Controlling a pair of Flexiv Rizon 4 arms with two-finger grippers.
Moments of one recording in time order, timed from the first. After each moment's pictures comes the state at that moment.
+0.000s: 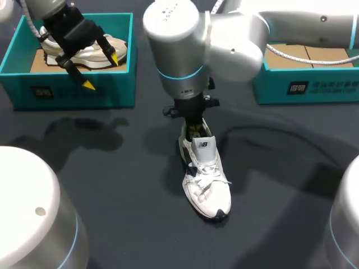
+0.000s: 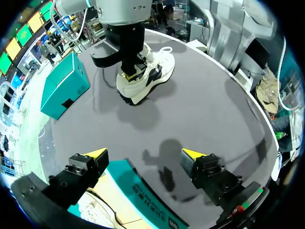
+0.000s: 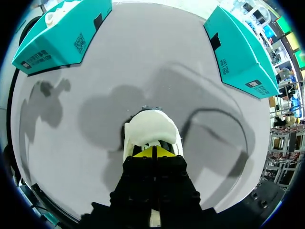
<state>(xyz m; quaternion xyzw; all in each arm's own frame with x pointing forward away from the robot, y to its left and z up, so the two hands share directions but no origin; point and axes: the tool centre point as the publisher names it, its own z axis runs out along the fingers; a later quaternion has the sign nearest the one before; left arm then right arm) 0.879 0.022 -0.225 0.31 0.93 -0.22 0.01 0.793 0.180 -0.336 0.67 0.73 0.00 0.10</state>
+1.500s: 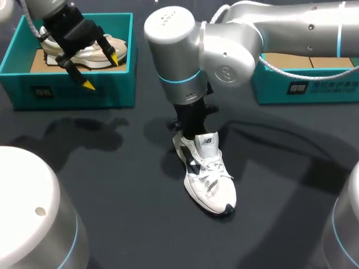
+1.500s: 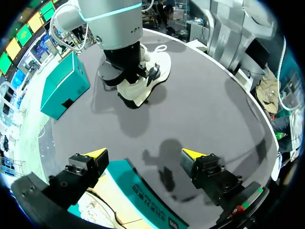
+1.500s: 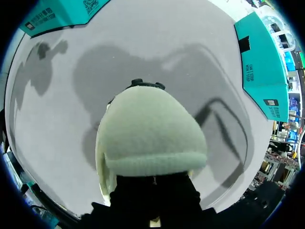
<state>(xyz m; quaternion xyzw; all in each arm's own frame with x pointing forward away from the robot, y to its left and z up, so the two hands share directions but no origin) 0.879 0.022 -0.225 0.31 0.93 -0.22 0.01 0.783 0.171 -0.383 0.59 0.81 -0.07 0.05</state>
